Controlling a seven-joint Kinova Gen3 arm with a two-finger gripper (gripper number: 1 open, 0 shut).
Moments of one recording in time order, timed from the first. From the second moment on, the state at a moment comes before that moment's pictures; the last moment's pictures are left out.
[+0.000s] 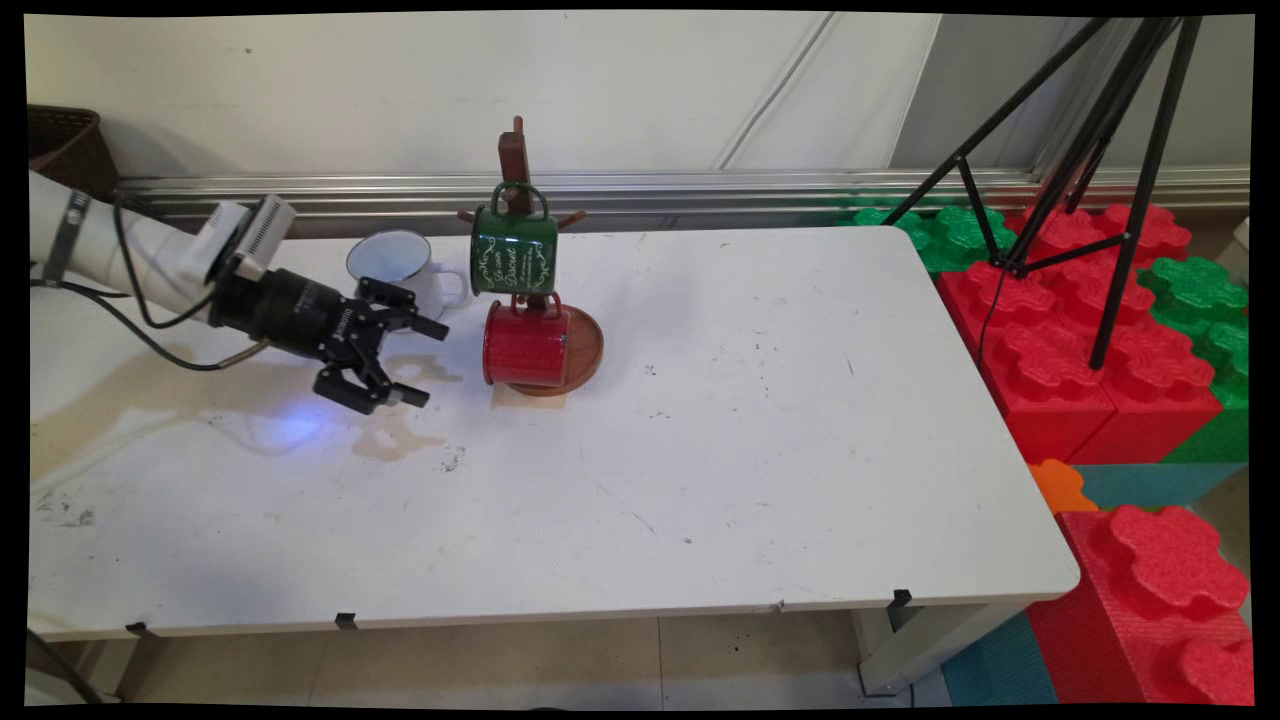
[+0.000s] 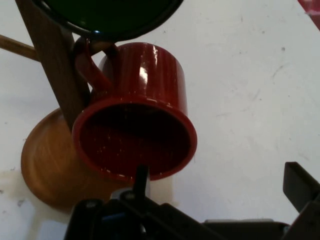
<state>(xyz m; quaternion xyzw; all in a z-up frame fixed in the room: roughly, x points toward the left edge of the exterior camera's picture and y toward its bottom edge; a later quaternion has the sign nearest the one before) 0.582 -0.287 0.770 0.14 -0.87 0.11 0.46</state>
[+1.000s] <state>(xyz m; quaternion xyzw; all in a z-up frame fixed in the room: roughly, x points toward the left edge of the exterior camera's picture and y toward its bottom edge) 0.542 -0.318 0.733 0.19 -0.83 0.09 0.52</state>
